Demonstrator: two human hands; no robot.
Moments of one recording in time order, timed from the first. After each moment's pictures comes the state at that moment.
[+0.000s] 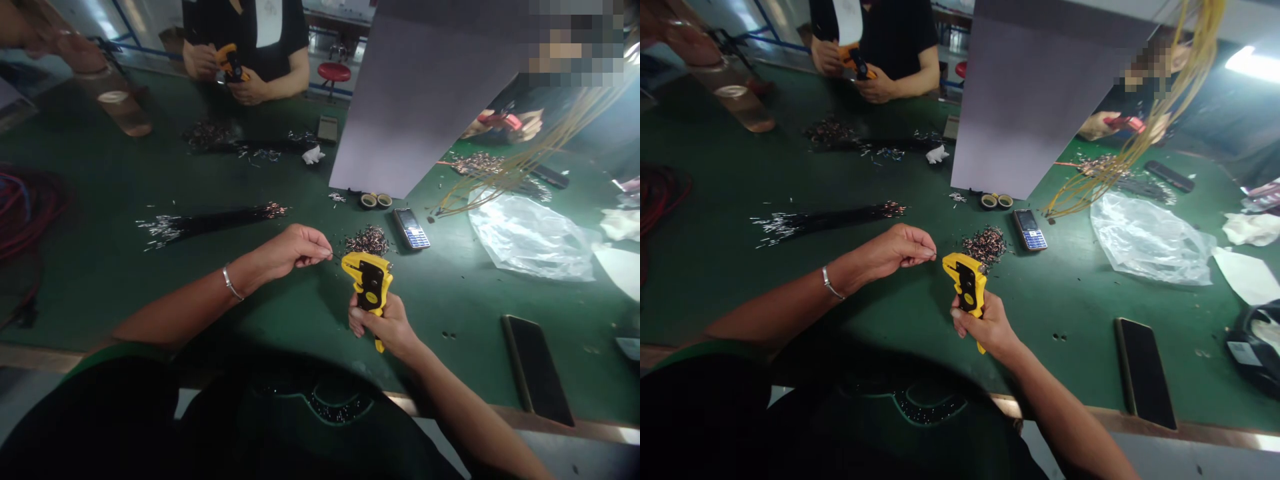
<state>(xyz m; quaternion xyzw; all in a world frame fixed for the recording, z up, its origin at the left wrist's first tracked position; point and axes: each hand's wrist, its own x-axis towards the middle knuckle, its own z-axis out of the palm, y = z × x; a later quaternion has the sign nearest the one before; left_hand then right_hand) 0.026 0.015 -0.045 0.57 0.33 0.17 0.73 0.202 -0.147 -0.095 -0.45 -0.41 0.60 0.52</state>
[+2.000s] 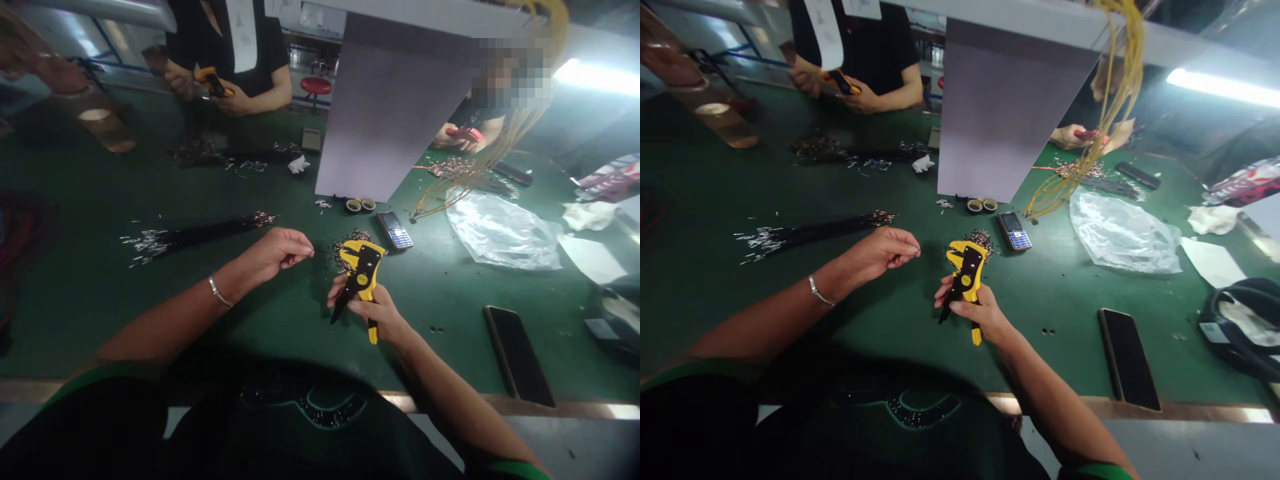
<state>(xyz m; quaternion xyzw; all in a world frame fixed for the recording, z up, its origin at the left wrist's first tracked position) 0.025 0.022 -0.044 0.55 0.37 0.19 0.72 0.220 -0.130 -0.092 -0.38 -0.43 0.63 0.52</state>
